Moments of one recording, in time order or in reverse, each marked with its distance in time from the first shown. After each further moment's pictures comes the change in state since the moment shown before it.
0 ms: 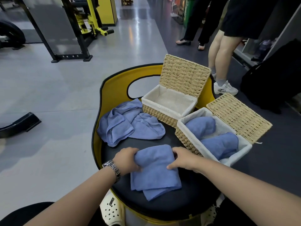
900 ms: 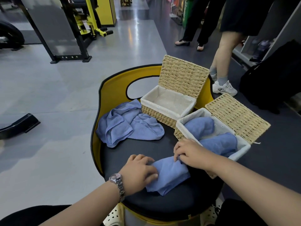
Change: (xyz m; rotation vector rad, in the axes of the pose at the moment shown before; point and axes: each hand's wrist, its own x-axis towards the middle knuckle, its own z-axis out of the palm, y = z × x) left_hand -0.038 0.034 0.019 0.305 -0.003 0.392; right_hand -0.021 -0.005 -0.042 -0.626 0.094 -0.441
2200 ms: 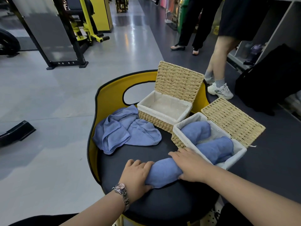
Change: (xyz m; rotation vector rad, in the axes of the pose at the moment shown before) left_hand 0.014 0.003 0.016 0.107 0.170 -0.140; right_hand -0.007 -0.006 0.015 -0.400 -0.093 0.020
